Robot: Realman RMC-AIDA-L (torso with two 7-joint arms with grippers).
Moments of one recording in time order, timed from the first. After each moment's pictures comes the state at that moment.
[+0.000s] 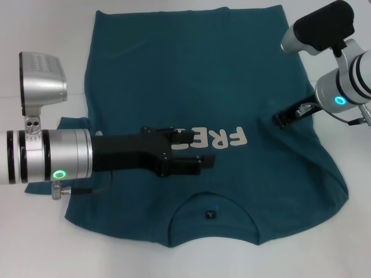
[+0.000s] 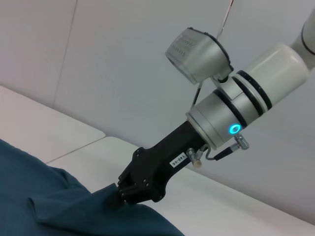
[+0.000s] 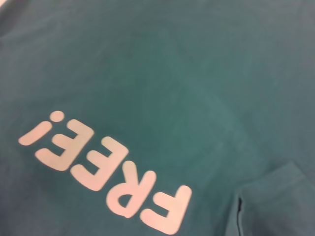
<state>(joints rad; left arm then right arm) -0.70 -2.17 0.84 0.75 1.94 1.48 -1.64 0.85 2.08 -1.00 -0.89 -2.82 -1.09 2.49</state>
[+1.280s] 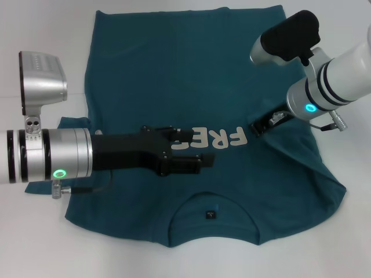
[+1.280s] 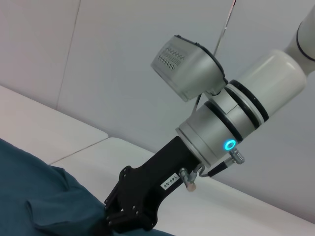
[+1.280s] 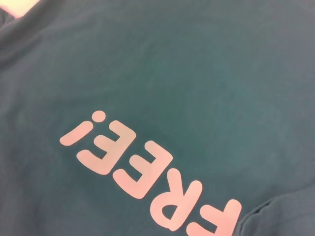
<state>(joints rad) -0.70 -2.17 0.84 0.75 1.94 1.47 -1.64 0.93 2.09 -1.05 -0.76 -2.79 -1.02 2.49</state>
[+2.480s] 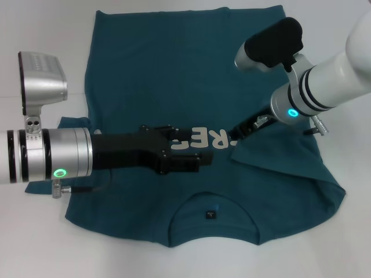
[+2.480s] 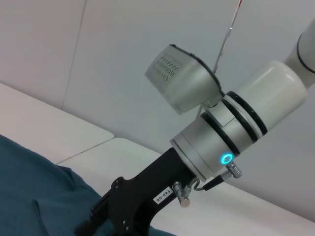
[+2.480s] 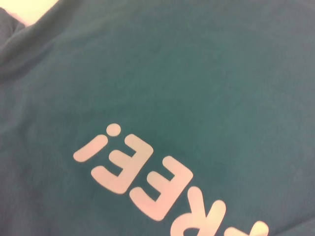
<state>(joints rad) -0.70 -2.17 0.84 0.74 1.94 1.45 -1.63 0.97 2.10 -1.09 -0.63 -2.74 -0.90 2.49</state>
